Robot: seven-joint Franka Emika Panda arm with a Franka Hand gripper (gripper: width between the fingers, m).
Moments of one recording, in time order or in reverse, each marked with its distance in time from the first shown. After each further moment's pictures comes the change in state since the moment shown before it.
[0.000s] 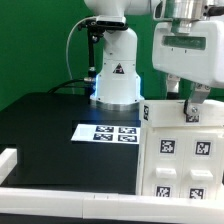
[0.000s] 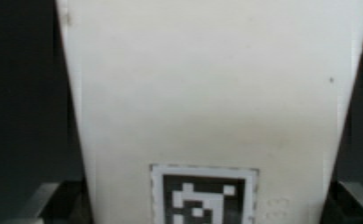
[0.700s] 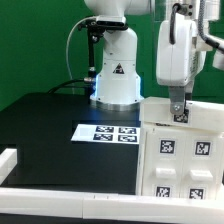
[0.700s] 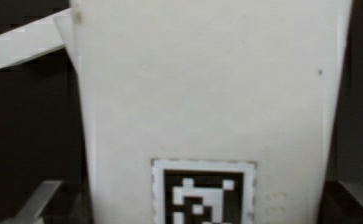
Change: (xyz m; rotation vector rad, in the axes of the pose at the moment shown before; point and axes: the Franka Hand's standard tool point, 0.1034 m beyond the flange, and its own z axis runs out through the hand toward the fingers) arm 0.001 0.002 0.001 -0.010 -0.112 0.540
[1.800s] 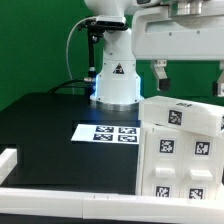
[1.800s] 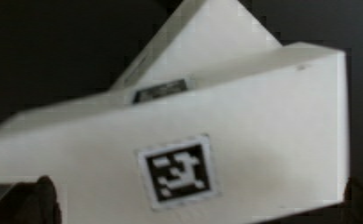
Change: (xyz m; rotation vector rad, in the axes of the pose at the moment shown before) arm -0.010 -0.005 -0.027 0.053 -0.003 -1.257
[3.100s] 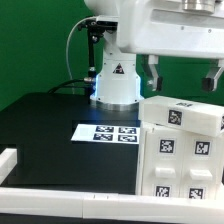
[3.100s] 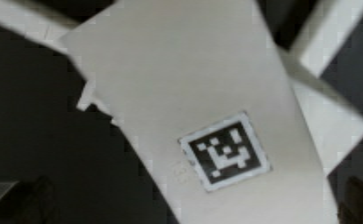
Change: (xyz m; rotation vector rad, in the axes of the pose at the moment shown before) arm 0.004 0.005 -0.002 -0.101 0.019 -1.211
